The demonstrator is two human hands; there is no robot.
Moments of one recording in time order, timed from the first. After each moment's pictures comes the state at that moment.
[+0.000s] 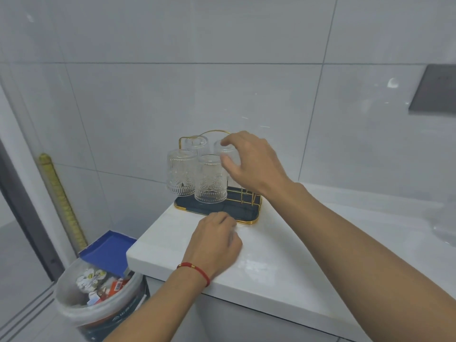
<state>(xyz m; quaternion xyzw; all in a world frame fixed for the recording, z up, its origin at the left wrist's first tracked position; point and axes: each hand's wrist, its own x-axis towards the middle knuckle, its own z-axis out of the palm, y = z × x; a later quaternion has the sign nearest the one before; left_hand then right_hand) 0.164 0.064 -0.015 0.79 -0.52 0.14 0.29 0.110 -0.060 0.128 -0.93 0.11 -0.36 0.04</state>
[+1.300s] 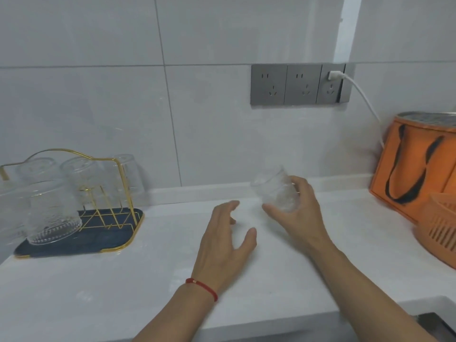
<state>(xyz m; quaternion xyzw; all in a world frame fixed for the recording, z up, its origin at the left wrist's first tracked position) -0.036 -0.096 0.000 0.63 -0.59 -0.03 0.51 -0.189 -0.233 0.012 -0.71 0.38 -0.50 0.30</state>
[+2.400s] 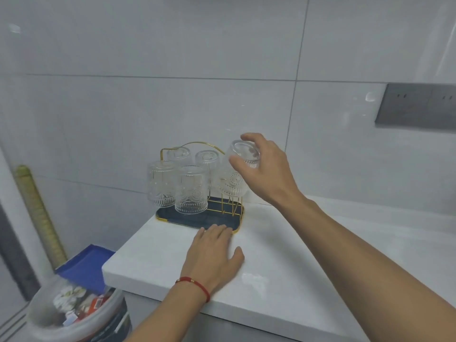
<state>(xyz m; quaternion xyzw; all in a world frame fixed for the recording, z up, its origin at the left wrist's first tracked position) 0.137 0.035 -0.023 0.84 -0.49 0.10 0.21 0.057 -0.084 0.135 -0.85 0.19 -0.42 0.25</state>
